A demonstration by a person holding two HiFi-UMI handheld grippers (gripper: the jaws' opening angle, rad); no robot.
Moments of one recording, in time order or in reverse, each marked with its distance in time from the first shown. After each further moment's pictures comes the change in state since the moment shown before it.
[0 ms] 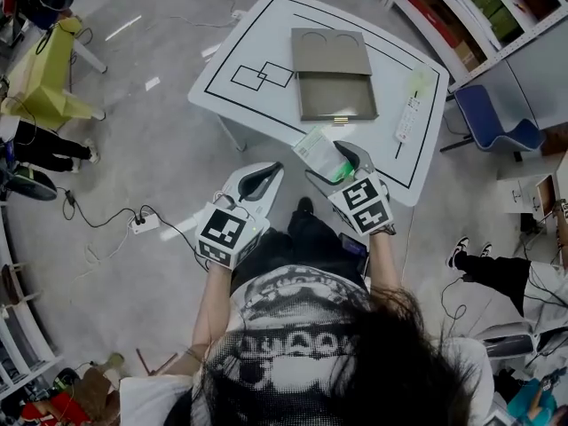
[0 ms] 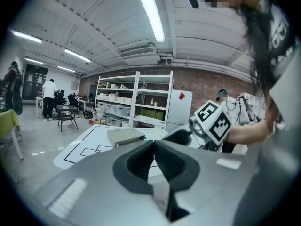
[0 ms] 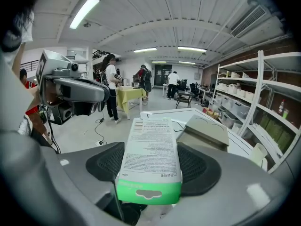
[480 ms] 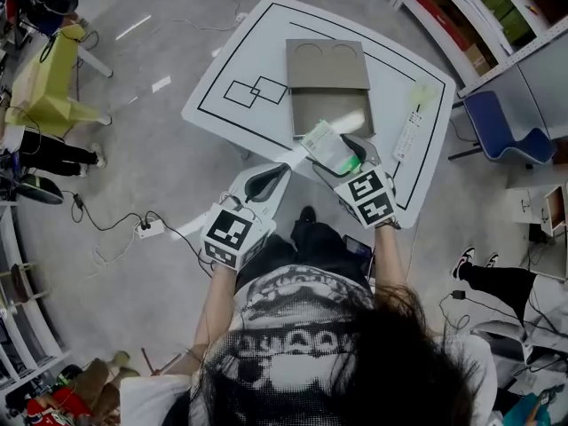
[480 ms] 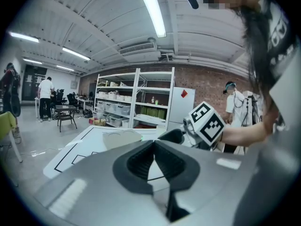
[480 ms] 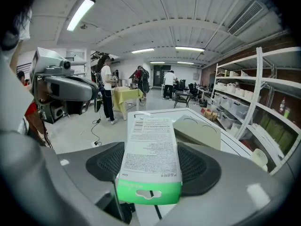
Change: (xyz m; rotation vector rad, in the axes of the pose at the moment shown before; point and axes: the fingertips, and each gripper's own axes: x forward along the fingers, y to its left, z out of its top) left arm 0.082 0.010 0.023 0.002 0.025 0.011; right arm 0.027 -0.098 -0.002 0.004 -0.009 0.000
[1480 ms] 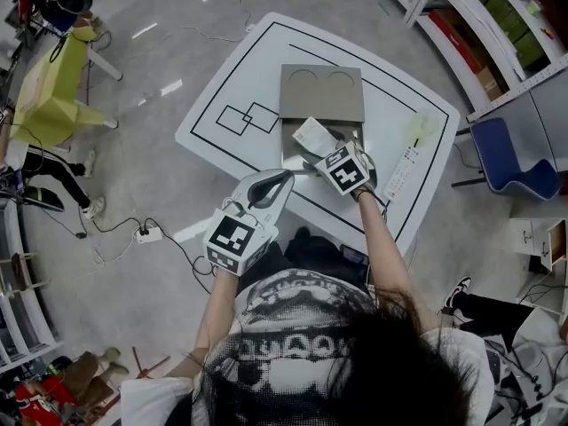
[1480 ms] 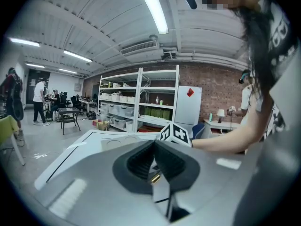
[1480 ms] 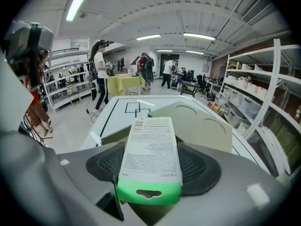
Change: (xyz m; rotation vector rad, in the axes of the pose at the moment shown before) left arm 0.091 0.014 0.032 0.010 -0.003 0.061; right arm 0.127 -0.112 -0.032 -0.094 0.130 0.075
